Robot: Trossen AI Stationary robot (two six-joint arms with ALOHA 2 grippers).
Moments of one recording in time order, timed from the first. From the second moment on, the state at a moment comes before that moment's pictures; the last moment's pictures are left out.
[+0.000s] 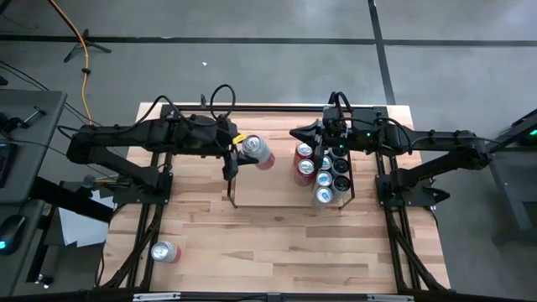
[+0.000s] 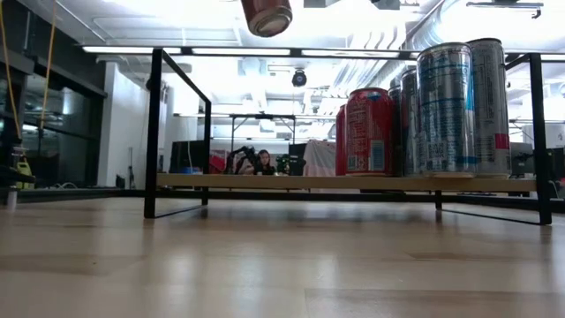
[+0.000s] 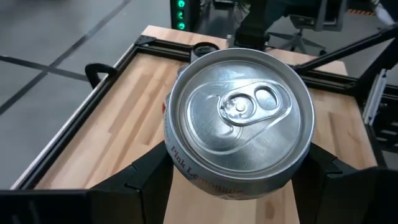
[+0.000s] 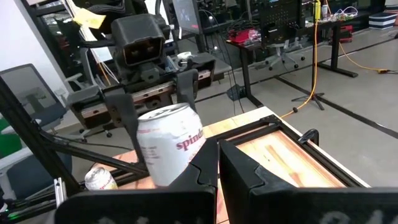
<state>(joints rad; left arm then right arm) -0.03 1.26 1.39 -0.63 -0.22 -0.18 -0.03 1.18 1.18 -0.09 0.15 0.25</state>
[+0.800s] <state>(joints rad) -0.01 1.51 1.12 -0.39 -0.20 -0.22 -0.03 1.18 1.18 -0.09 0.15 0.25</state>
